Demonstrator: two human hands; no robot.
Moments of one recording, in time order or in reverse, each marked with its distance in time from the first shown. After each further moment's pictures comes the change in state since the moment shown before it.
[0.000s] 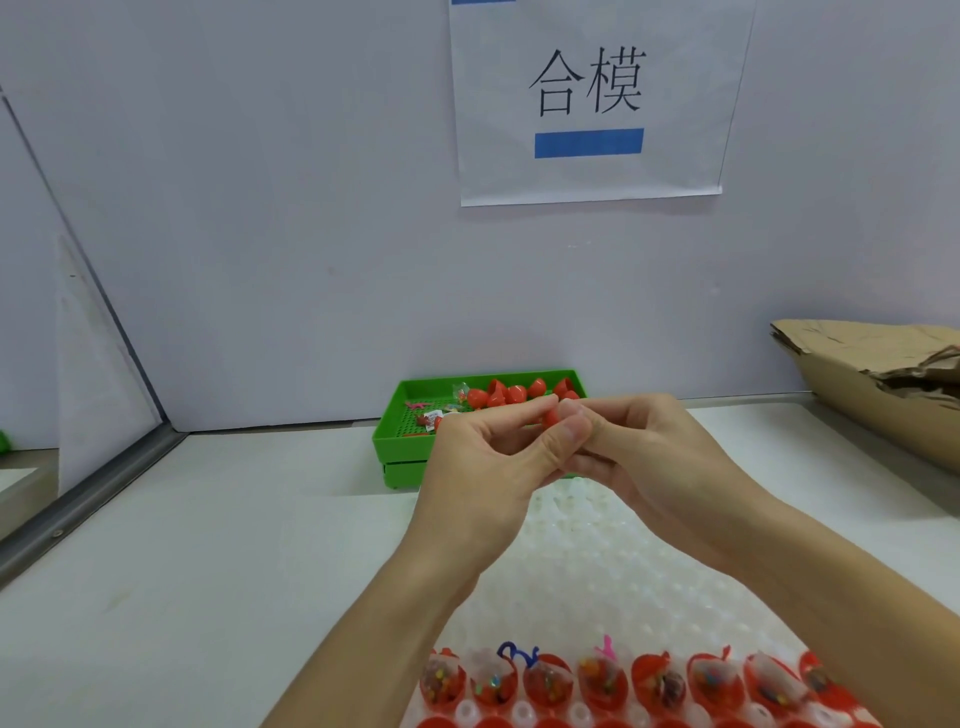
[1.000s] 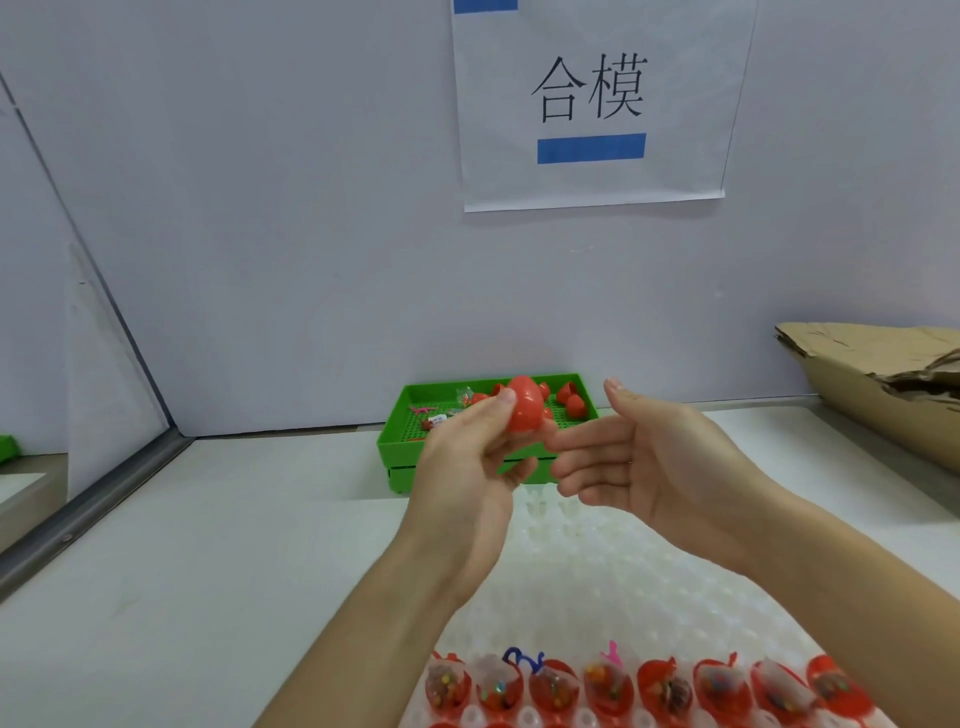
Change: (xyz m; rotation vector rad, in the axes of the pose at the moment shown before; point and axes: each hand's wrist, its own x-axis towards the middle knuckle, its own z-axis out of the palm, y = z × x) left_hand 0.002 0.008 0.000 -0.322 0.218 -0.178; right_hand -0.001 -0.009 -0.005 0.207 0.159 0.333
